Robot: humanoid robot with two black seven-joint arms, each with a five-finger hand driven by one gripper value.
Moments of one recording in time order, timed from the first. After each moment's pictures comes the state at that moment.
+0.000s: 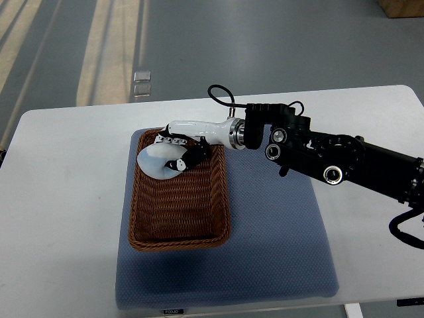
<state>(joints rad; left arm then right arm) 0.00 0.00 -0.16 -0.14 0.06 -0.05 -0.04 1.04 -0.08 0.33 0.98 -1.20 0.25 0.04</state>
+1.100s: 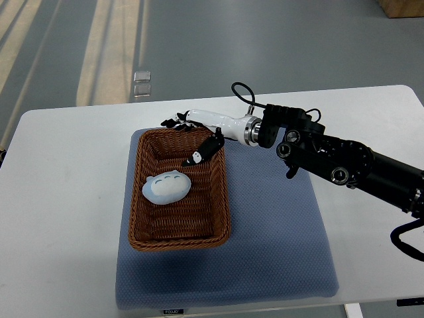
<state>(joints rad) 0.00 0.00 -0.16 -0.14 0.06 -0.05 -0.04 0.97 -0.11 0.47 0.94 -1.17 0.20 0.07</state>
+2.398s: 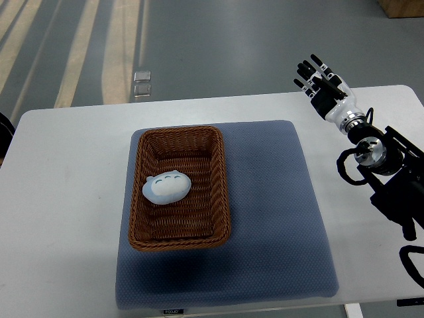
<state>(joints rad) 0.00 0.00 -0.16 -0.14 0.06 -0.05 -0.04 0.71 -0.14 1.06 0.61 -0.20 0.21 0.20</state>
